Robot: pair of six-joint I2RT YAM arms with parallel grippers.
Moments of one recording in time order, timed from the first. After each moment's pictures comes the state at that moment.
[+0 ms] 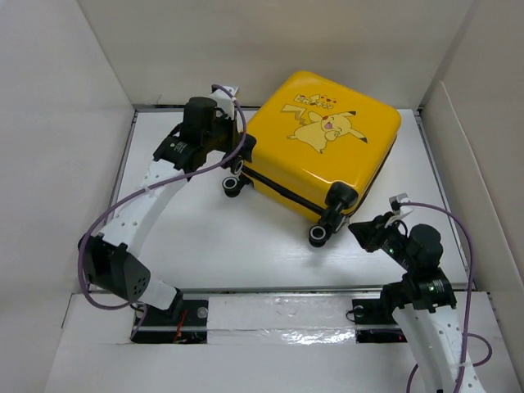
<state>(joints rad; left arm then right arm) -0.43 1.49 1.48 -0.51 0.05 -0.12 0.15 0.21 0.38 -0.38 -0.46 0.29</state>
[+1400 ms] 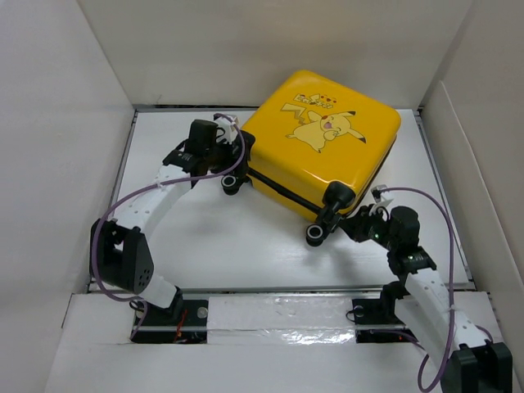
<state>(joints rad) -0.36 1.49 1.23 -0.46 0.18 -0.15 0.15 0.65 0.27 0.01 -0.47 0.30</state>
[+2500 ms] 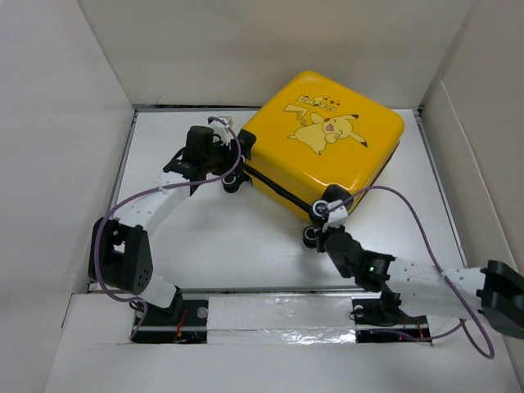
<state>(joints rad) -0.35 1.50 1.12 -0.24 0.21 -0.23 1.06 0.92 0.31 0.22 0.61 0.31</state>
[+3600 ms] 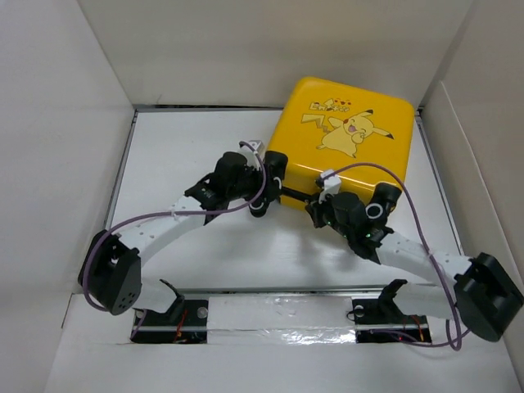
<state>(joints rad) -0.63 1.40 0.98 -0.14 0.20 -0.47 0.73 1.19 0.54 0.29 0.11 0.18</state>
